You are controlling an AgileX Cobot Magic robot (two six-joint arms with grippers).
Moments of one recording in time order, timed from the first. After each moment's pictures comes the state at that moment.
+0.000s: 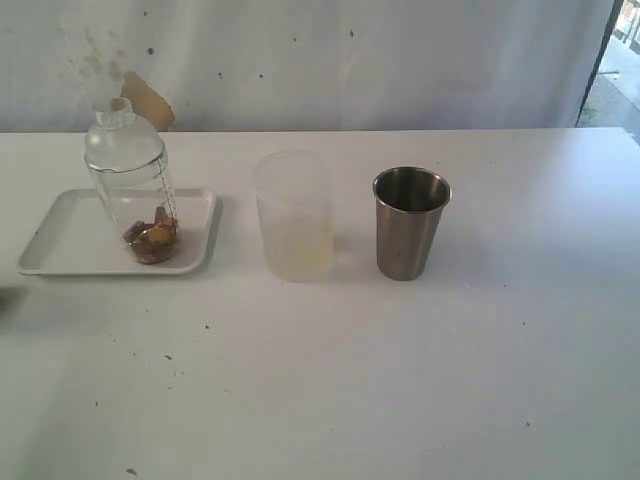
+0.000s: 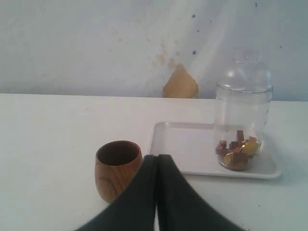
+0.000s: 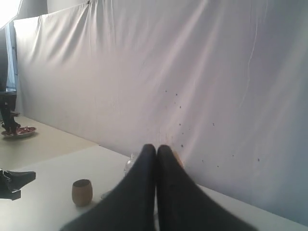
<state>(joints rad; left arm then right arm) 0.06 0.01 0.00 -0.04 0.18 0.03 0.86 0.00 -1.06 -0.27 0.92 0.15</state>
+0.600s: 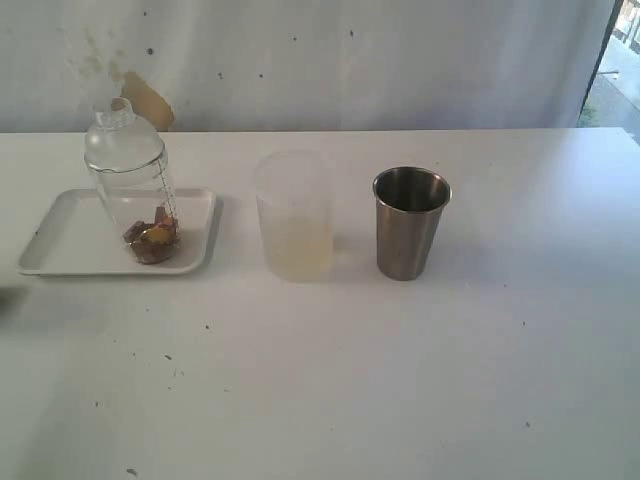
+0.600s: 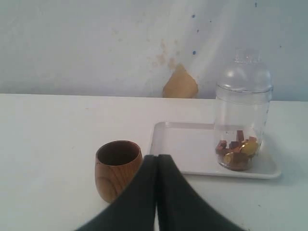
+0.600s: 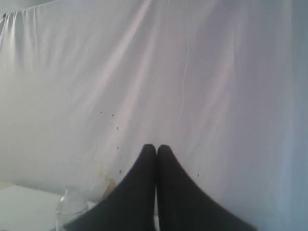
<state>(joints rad) 0.06 0.01 0.00 -0.04 0.18 0.03 0.41 0.00 -0.78 -0.13 0.55 0.15</state>
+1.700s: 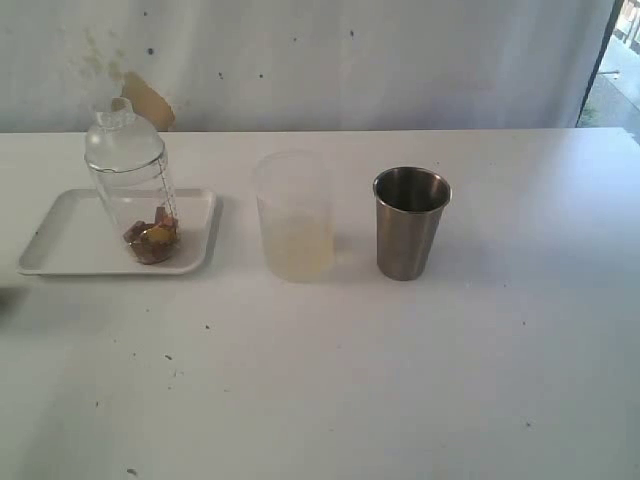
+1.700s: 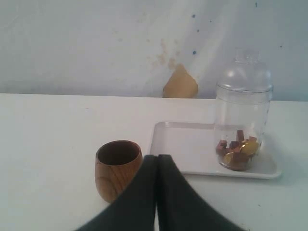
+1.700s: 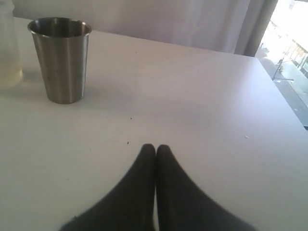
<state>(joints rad) 0.06 0.01 0.00 -0.04 0.18 0.03 -0.05 0.00 0.00 -0.01 0.32 -0.13</state>
